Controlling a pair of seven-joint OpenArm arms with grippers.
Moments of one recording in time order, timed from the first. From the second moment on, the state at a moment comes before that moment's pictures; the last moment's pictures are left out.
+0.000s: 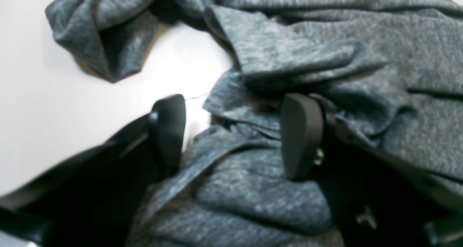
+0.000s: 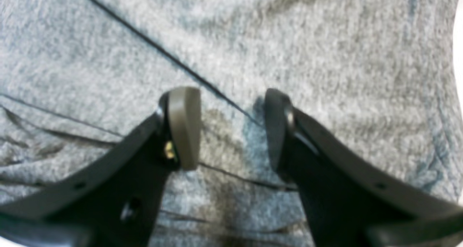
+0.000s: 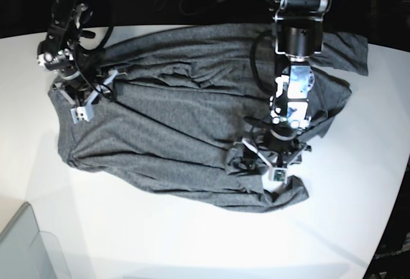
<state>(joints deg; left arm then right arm) -14.5 1.3 -3.9 59.5 4.3 -9.4 14.3 -9.5 -0.8 25.2 94.5 3.1 34.7 -44.9</state>
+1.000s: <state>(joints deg) -19.9 0.1 -4.2 58.7 -2.3 -9.3 14.9 -9.0 0.2 25.3 93.8 3.2 34.7 -44.6</state>
